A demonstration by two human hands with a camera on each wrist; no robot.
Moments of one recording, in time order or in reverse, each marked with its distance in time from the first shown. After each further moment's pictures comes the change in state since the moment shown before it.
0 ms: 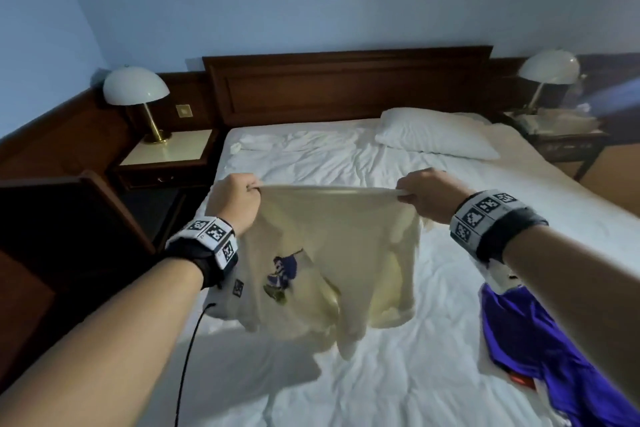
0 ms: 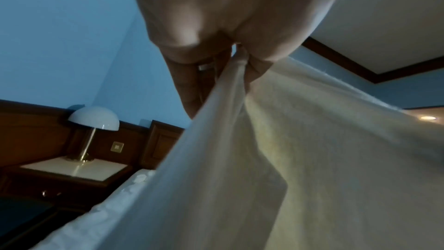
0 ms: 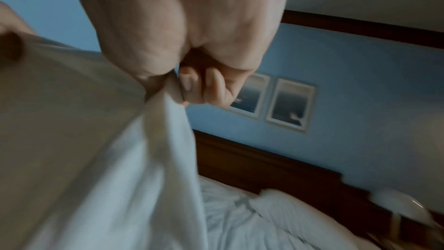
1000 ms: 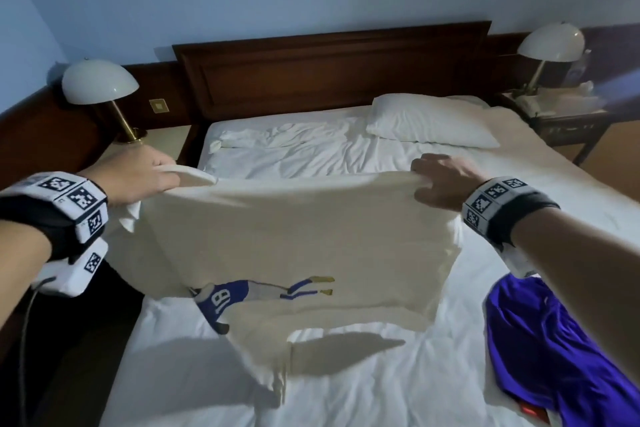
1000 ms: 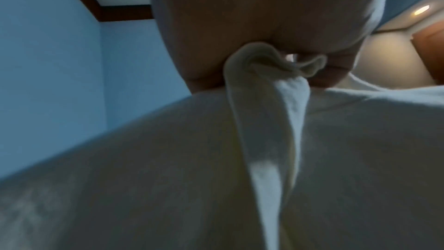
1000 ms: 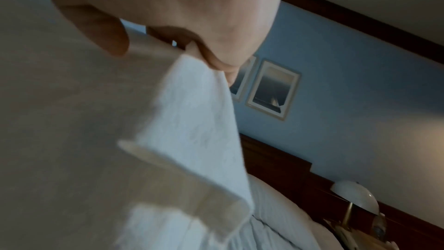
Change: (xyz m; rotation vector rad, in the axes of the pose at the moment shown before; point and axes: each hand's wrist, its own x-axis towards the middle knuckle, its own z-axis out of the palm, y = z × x) left_hand 0.137 -0.020 -0.060 0.348 -0.347 -0.032; right_hand 0.088 0.103 0.021 0.164 -0.003 0.122
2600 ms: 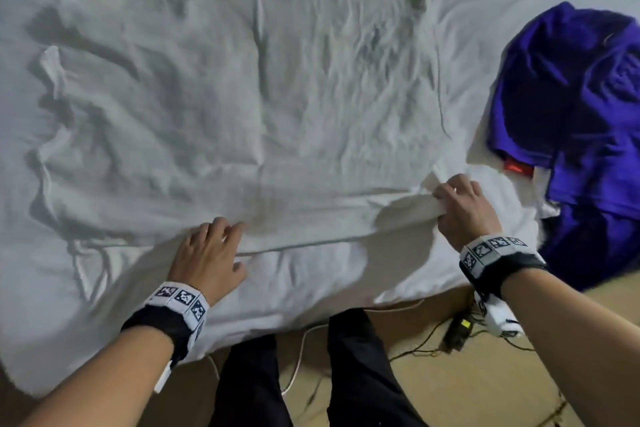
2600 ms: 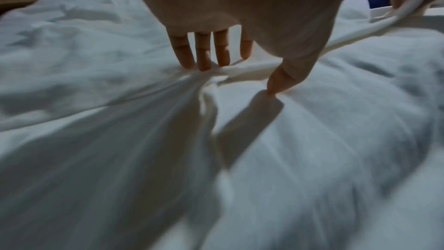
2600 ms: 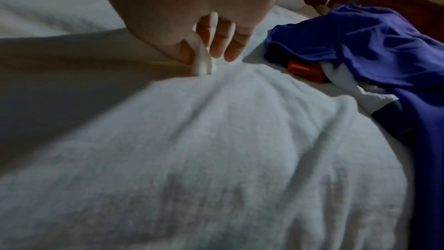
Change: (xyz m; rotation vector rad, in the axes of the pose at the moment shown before) left_hand -0.276 -0.025 0.540 0.346 -0.609 0.201; right_hand -0.337 0.072 0.430 0.052 -0.240 0.248
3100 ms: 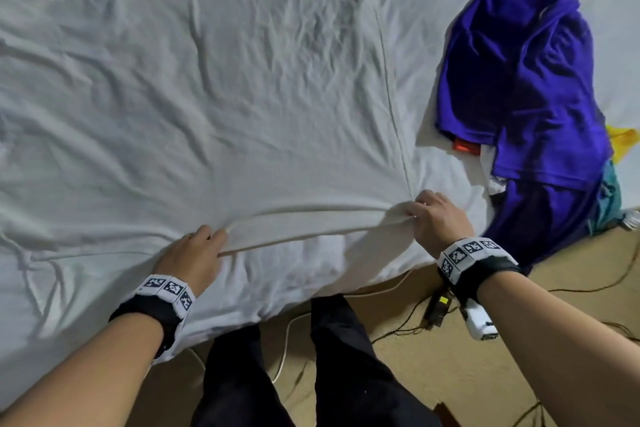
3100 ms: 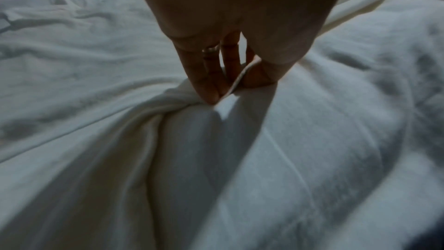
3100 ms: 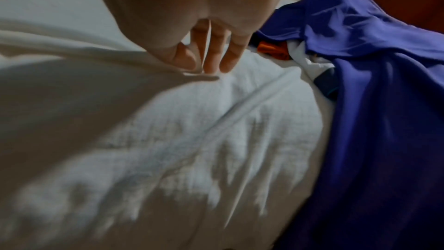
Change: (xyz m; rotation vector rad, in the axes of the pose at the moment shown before) left_hand 0.018 0.045 0.003 -0.045 -0.130 0.090; right_hand -0.046 0.048 -0.003 0.047 -0.178 -0.027
